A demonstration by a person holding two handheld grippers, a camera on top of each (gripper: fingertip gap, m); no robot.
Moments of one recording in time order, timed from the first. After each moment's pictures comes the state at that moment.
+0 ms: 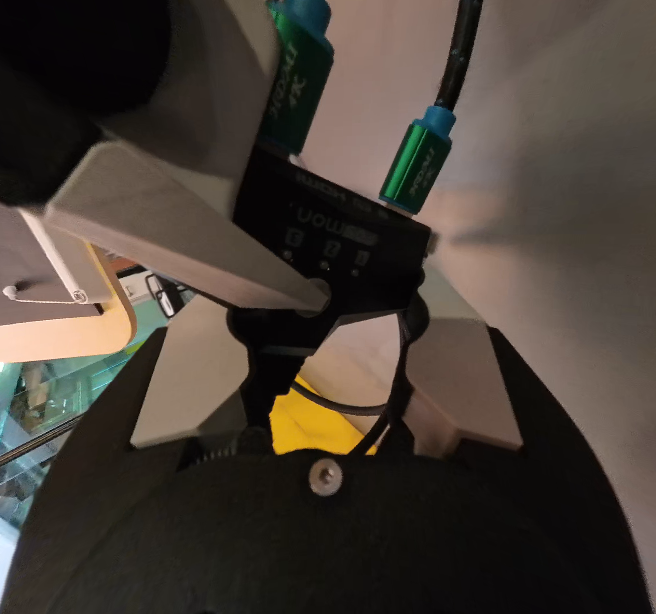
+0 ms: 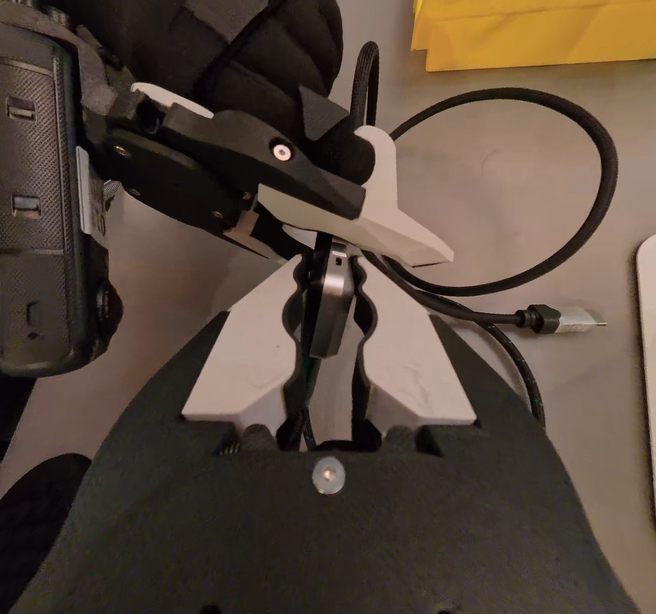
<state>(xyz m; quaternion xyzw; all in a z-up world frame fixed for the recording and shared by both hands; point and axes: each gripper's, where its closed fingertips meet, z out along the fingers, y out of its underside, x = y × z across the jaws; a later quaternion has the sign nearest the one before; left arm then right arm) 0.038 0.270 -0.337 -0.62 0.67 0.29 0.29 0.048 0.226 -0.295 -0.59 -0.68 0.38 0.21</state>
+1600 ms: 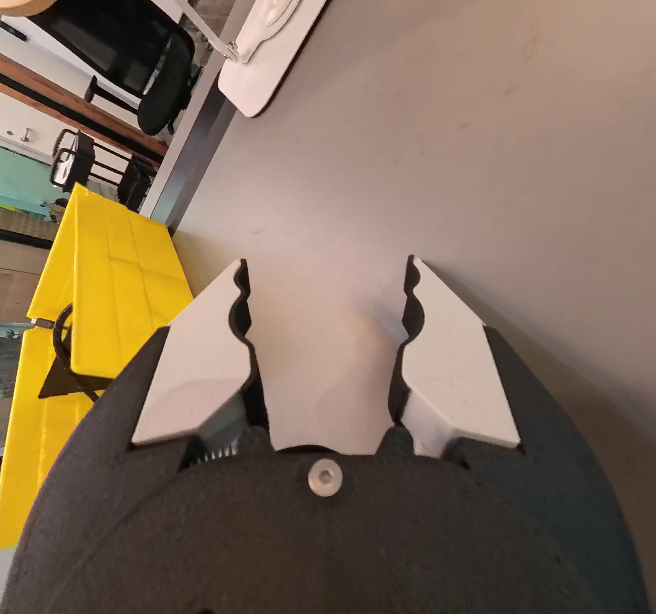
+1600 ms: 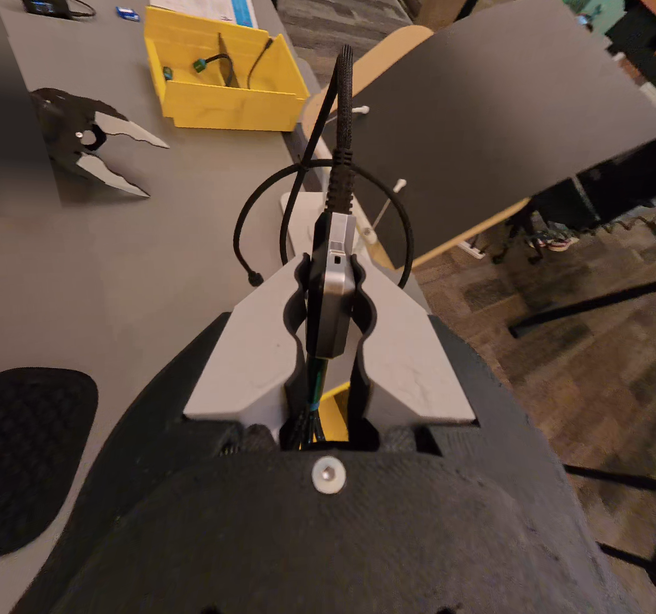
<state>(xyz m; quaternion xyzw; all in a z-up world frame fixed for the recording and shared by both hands) -0.067 0.232 -0.360 -0.77 0.41 0.16 0.46 0.285 0.324 -0.036 -0.65 -0.57 0.15 0.48</state>
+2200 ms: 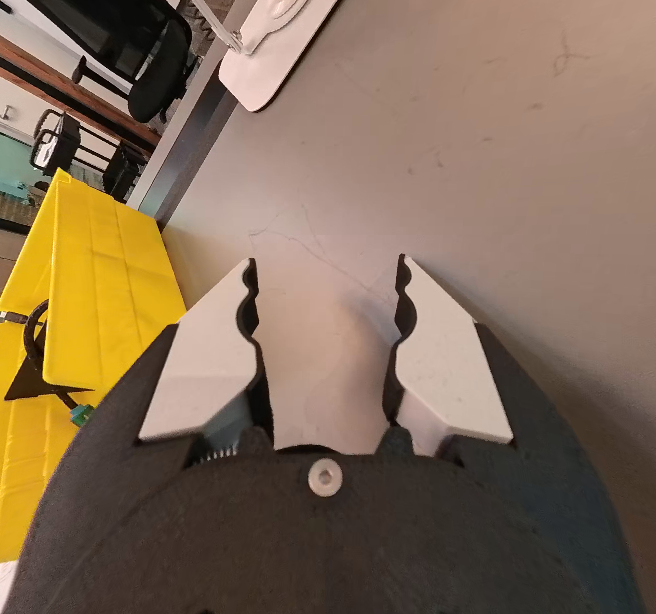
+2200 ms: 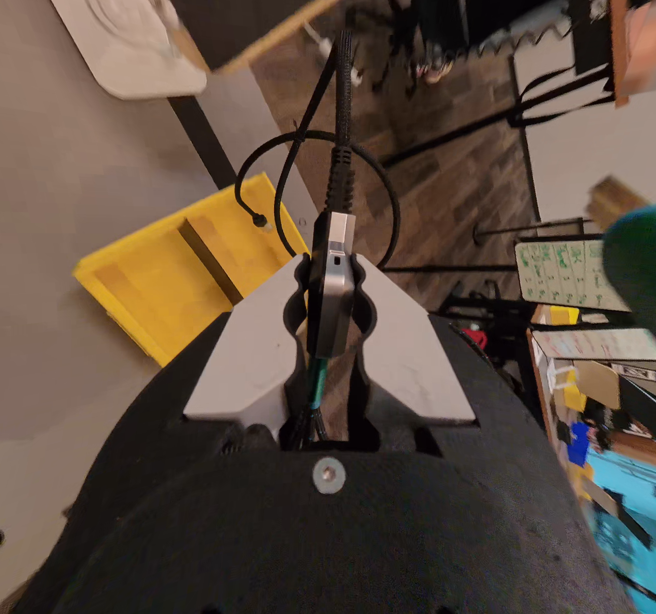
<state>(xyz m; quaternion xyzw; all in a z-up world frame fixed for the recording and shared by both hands) -0.068 0.245 -0.364 -0.78 0.39 0.14 0.46 0.441 0.401 0.012 -0.73 -0.55 -0.15 0.38</state>
